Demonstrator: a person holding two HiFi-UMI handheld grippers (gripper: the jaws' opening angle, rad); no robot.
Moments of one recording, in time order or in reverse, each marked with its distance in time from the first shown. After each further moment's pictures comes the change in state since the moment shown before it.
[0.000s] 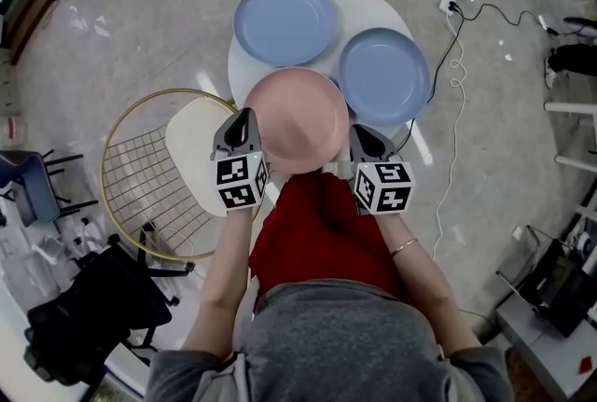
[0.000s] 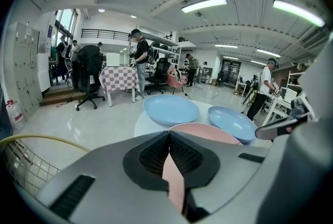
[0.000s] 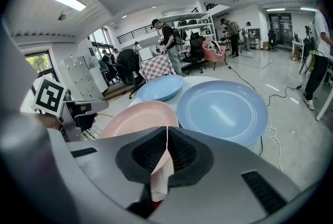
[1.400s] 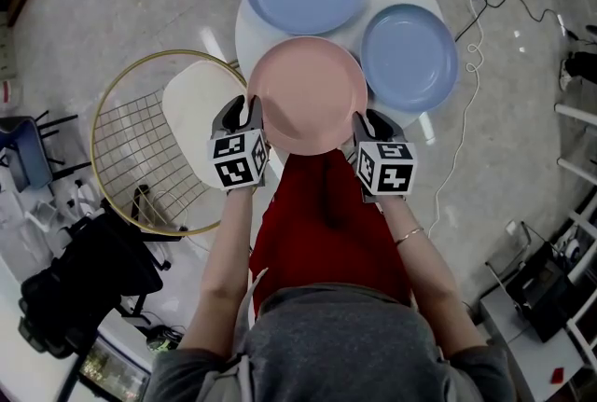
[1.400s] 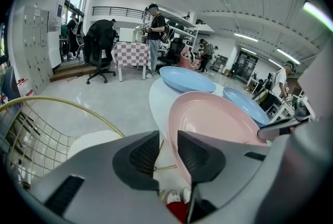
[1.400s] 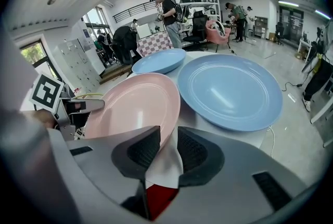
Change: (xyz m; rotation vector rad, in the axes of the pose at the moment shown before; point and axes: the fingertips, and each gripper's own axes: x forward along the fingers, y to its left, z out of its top) left arm 0.017 0.029 -0.085 -0.158 0.221 0.056; right arm 0.040 -0.005 -0.049 -0.025 0.231 -0.029
